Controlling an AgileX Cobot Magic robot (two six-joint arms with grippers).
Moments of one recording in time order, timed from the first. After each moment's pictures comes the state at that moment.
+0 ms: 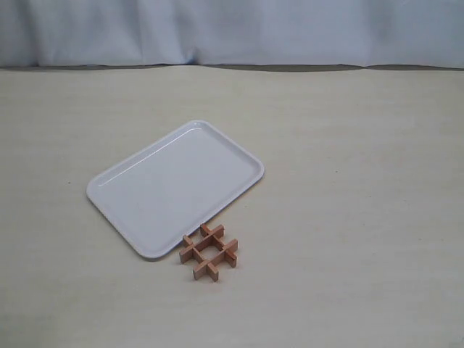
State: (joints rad) left arm -0.02 0.04 0.00 -0.24 0.37 0.03; right arm -0.27 0.00 0.00 0.15 -0.27 0.01
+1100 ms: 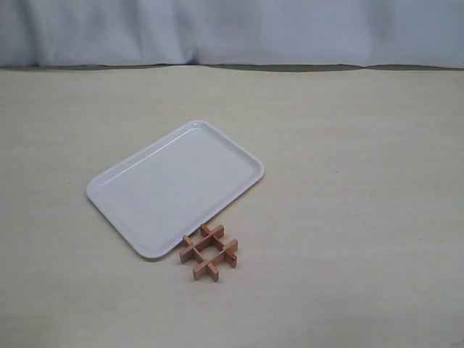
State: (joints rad) left arm -0.02 0.04 0.00 -0.24 0.37 0.03; right arm -0.25 0.72 -0.53 -0.68 -0.14 0.61
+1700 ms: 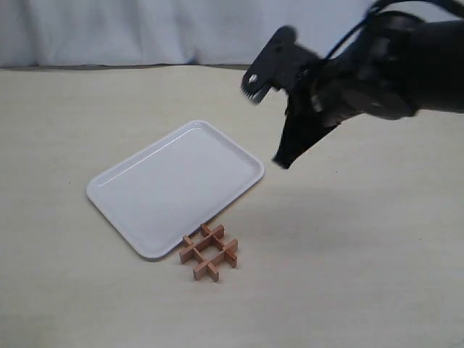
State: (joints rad) left arm -0.02 0.04 0.00 -0.24 0.37 0.03; right arm 0.30 1.67 -1.12 -0.67 0.58 0.10
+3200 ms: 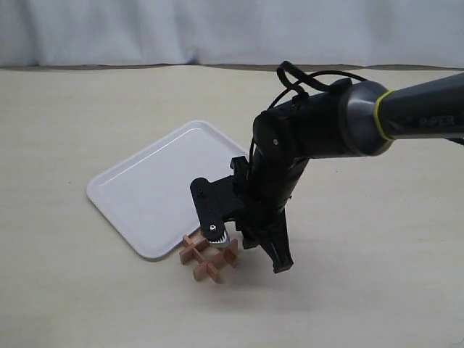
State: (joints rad) left arm -0.02 0.04 0.00 -0.24 0.37 0.03; right arm 0.38 1.97 -1.17 0.09 0.71 -1.24
